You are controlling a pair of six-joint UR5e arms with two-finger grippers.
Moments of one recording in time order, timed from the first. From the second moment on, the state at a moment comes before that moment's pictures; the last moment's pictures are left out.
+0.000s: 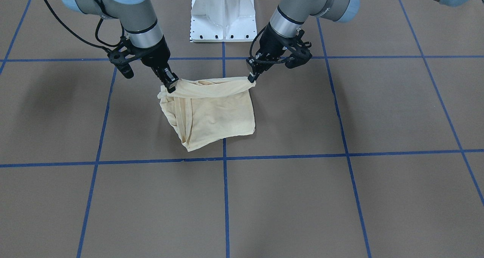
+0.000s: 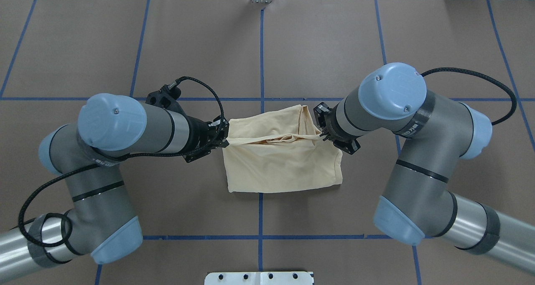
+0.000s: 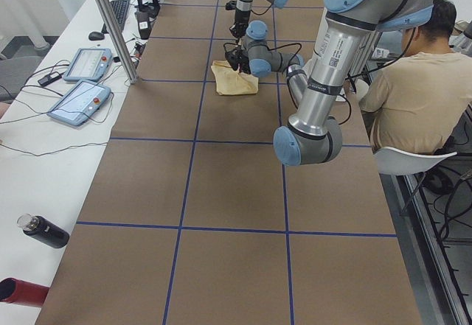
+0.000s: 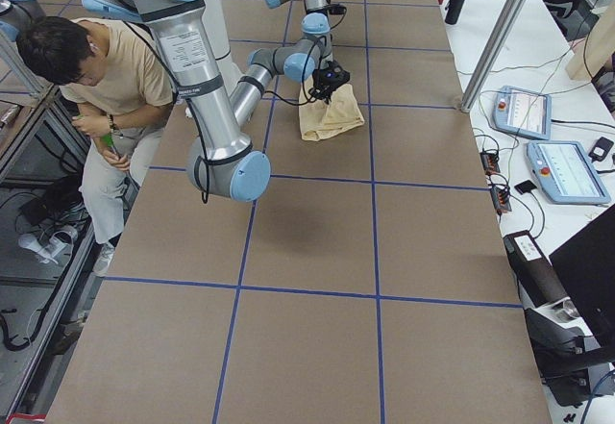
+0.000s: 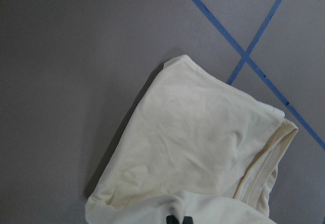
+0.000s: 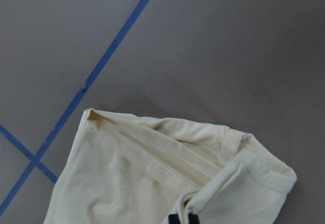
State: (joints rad) left arm -0.52 -2.06 -1.86 -1.98 -1.81 -1.95; right arm 0.58 -1.09 1.92 -1.57 1.85 2.06
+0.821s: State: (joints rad) left arm -0.60 -2.11 -1.66 -2.11 -1.80 -1.77; right arm 0.73 -0.85 1.41 -1.30 1.96 1.87
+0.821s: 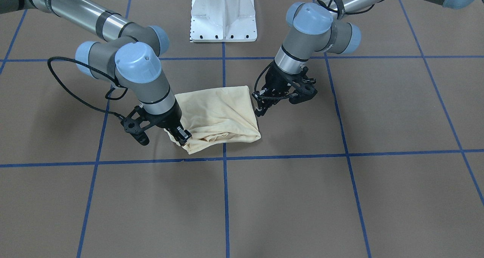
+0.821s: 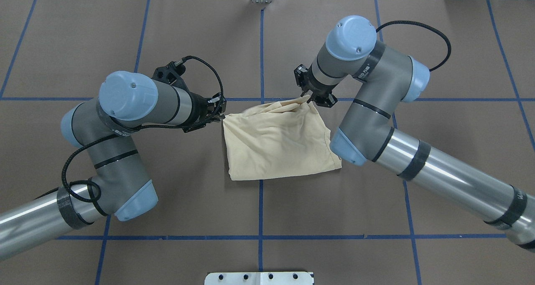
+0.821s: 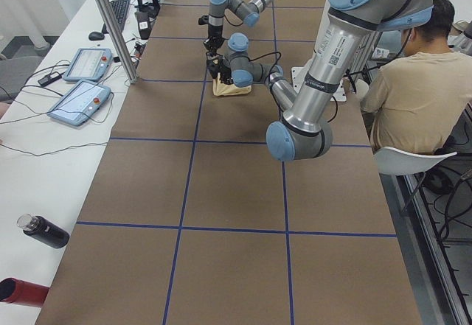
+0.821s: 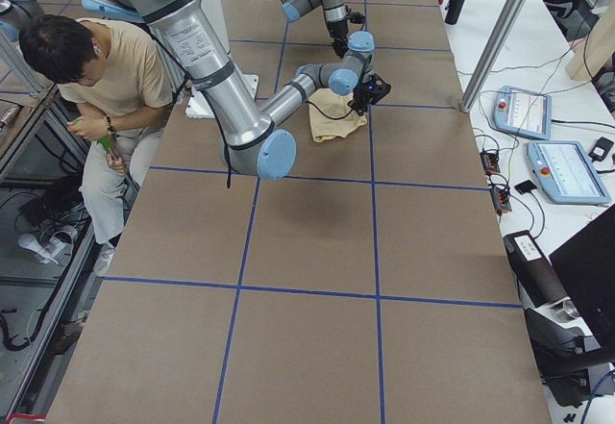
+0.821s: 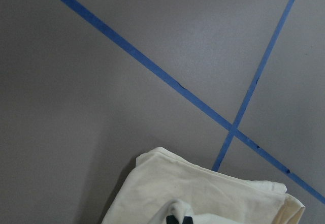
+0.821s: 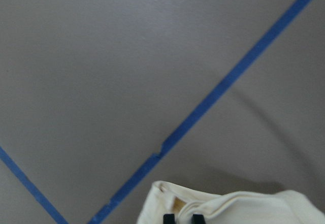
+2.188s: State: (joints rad) left arm -0.77 -1.72 -2.00 -2.13 -1.89 -1.25; right arm 1.14 -1.17 1.54 -1.29 2.24 1.07
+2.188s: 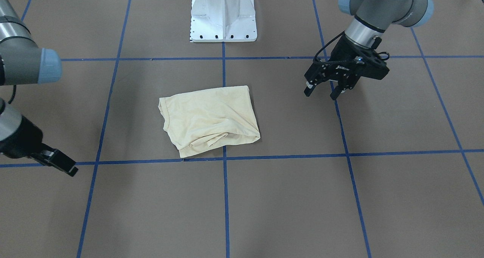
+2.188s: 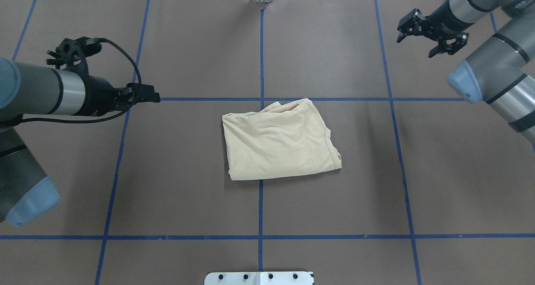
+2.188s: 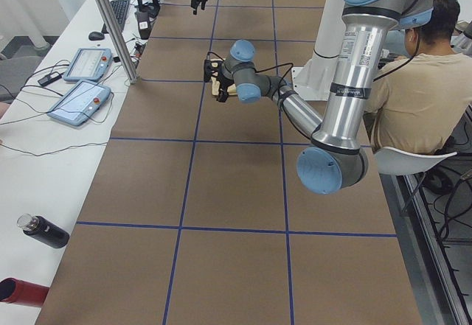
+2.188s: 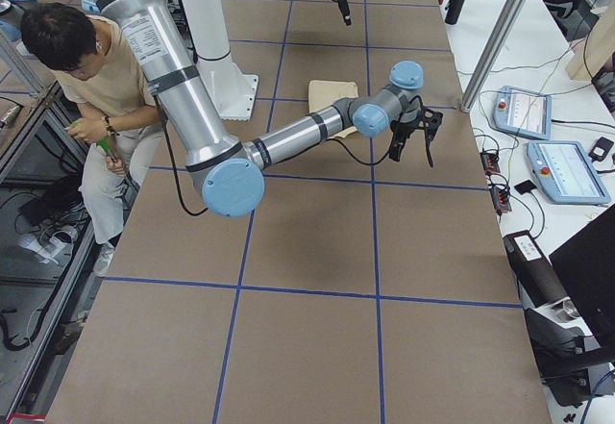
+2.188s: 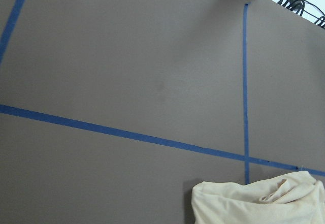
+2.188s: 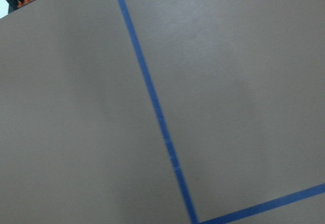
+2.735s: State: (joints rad) left arm -1.10 -1.34 -2.10 -2.13 -2.15 -0.53; right arm 1.34 -1.38 1.58 -1.40 2.33 0.52
